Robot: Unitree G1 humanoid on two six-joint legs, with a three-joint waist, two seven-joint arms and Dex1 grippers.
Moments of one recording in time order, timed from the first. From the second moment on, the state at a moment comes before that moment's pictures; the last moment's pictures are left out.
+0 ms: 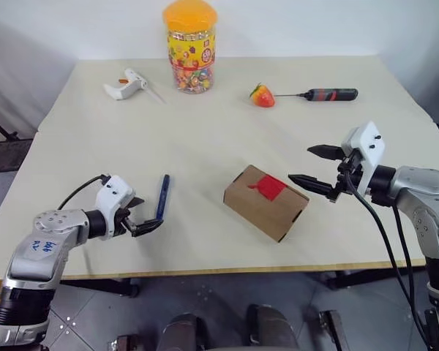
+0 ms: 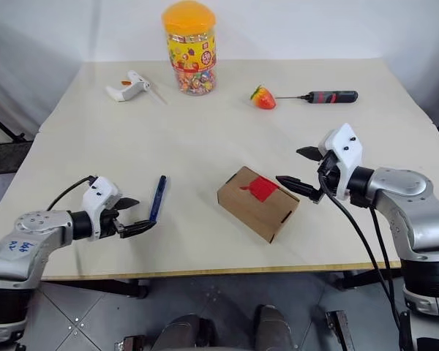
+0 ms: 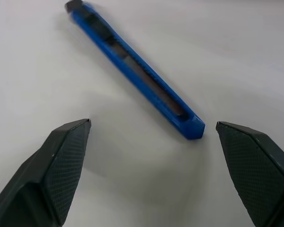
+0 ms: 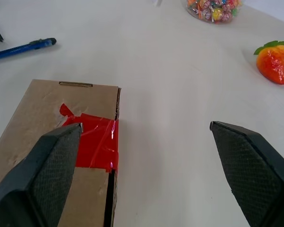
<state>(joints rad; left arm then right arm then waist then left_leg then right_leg) -0.22 0.76 0.14 -0.20 -0.30 0.77 -0.80 -0.47 -0.80 -0.12 -0.19 0.46 0.61 0.88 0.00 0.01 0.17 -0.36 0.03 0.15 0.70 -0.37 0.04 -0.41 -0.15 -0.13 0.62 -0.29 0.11</state>
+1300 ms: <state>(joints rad) -0.26 0.24 0.12 -0.63 -0.23 1.38 -0.10 -0.54 -0.79 -0.08 -0.10 0.44 0.59 0.99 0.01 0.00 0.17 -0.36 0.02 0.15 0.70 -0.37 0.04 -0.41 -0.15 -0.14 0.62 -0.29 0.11</state>
